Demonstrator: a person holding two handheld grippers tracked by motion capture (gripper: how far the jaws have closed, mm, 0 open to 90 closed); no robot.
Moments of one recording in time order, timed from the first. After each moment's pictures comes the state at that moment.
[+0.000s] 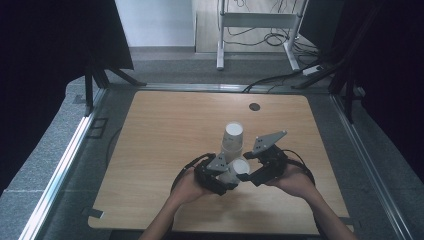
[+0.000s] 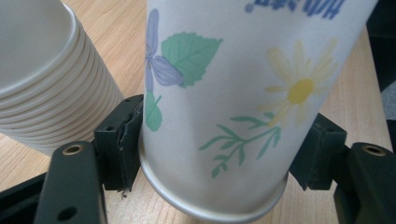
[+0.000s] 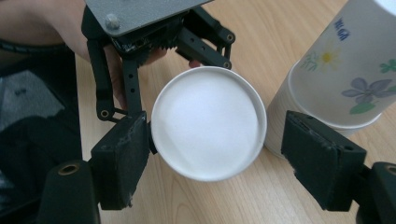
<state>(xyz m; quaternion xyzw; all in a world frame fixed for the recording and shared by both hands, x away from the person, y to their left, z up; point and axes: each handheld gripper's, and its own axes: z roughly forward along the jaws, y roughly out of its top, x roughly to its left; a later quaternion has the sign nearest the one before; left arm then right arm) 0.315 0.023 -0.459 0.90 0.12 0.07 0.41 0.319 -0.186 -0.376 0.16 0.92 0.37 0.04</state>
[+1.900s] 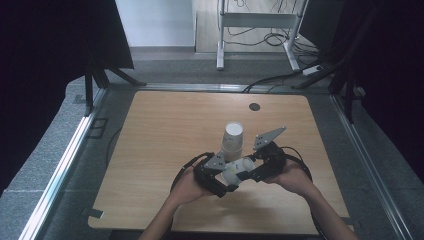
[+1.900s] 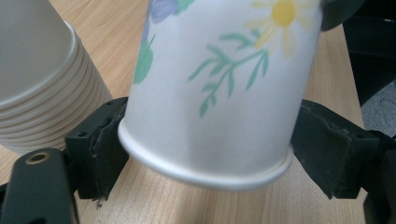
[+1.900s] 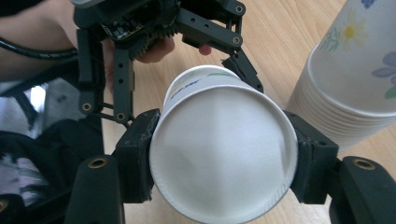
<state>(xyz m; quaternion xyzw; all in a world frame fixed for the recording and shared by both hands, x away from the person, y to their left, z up) 0.315 0.026 -0.455 0.89 0.12 0.05 0.44 0.334 -0.194 -0.390 0.19 0.90 0.39 -0.03</state>
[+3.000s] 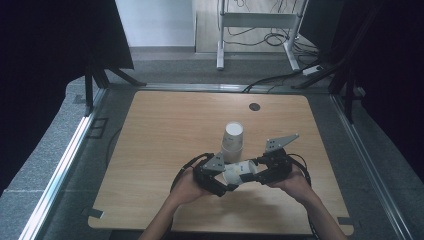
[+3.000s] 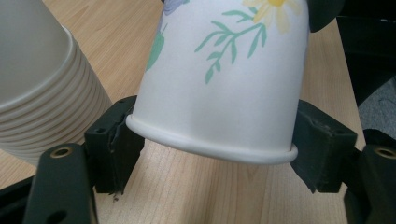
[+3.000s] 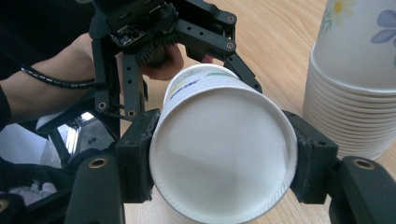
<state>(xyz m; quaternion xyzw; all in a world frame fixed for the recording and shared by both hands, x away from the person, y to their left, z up) 0.313 0.028 -0.455 0.89 0.11 0.06 0.44 0.333 -0.219 -0.420 0.20 0.85 0.48 -0.07</state>
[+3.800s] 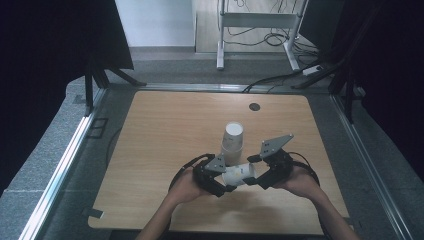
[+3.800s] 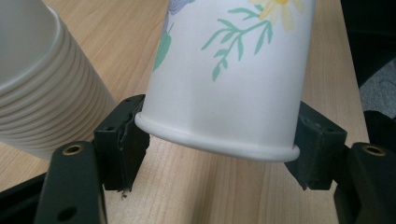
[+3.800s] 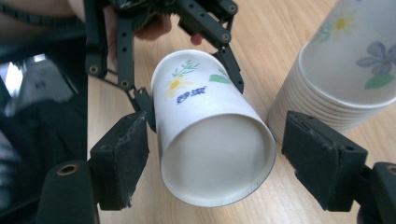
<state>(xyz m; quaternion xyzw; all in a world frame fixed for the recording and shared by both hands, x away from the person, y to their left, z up) 0.313 0.027 -0.454 0.90 0.10 0.05 0.41 0.322 -0.208 -0.393 0.12 0.92 0.38 0.02</state>
